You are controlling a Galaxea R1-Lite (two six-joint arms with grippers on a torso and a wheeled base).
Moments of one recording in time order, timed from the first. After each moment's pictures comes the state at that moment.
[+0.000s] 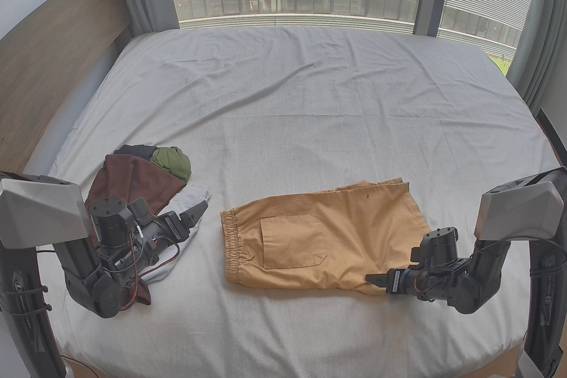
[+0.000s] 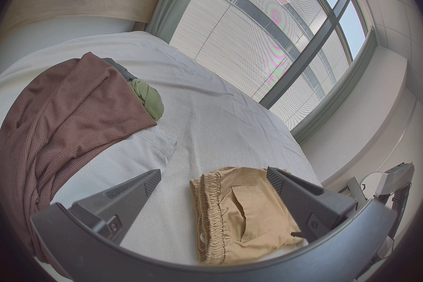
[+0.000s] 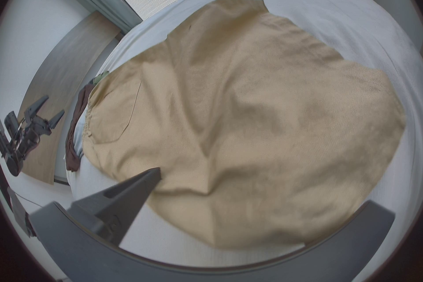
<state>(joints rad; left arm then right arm) -0.21 2.21 -0.44 -1.55 -0.14 -0.52 0.33 2.37 -0.51 -1.09 0.11 0.40</state>
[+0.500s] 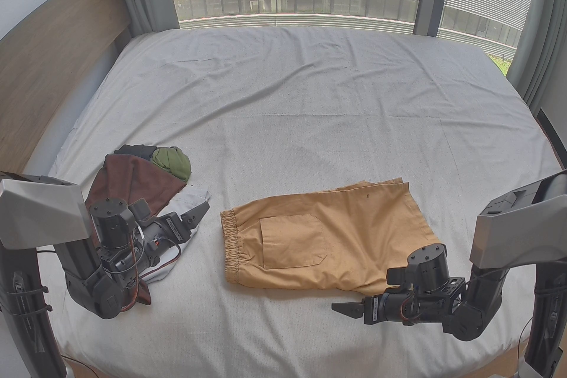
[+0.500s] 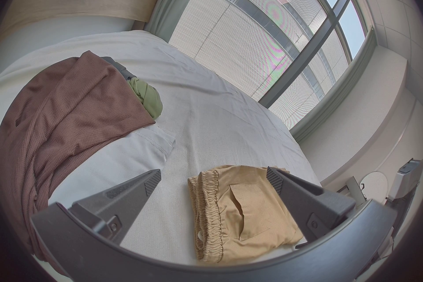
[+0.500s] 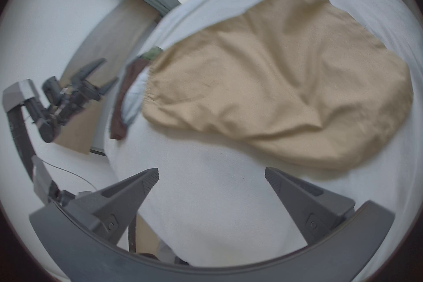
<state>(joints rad) -0.22 2.21 -0.44 -1.55 -0.14 -0.52 0.55 2.27 -0.37 -1.19 0.22 0.46</state>
